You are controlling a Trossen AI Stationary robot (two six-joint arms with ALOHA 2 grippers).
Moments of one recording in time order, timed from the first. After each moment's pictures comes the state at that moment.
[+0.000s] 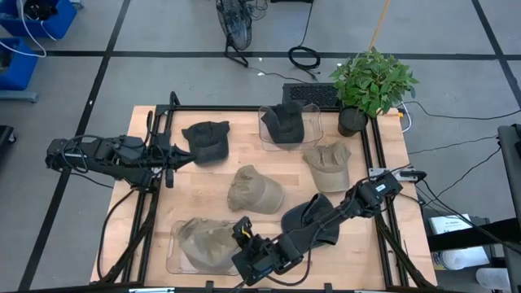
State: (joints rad) left arm -0.14 0.50 0.70 -0.50 -0.29 -0.27; right arm 0.55 2.34 2.19 -0.75 0.68 -0.35
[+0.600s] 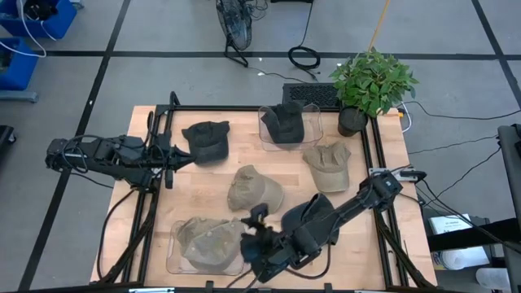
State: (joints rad) left arm -0.14 0.50 0.70 -0.51 -0.27 -0.27; right arm 0.56 2.19 2.19 -0.88 0.78 -0.03
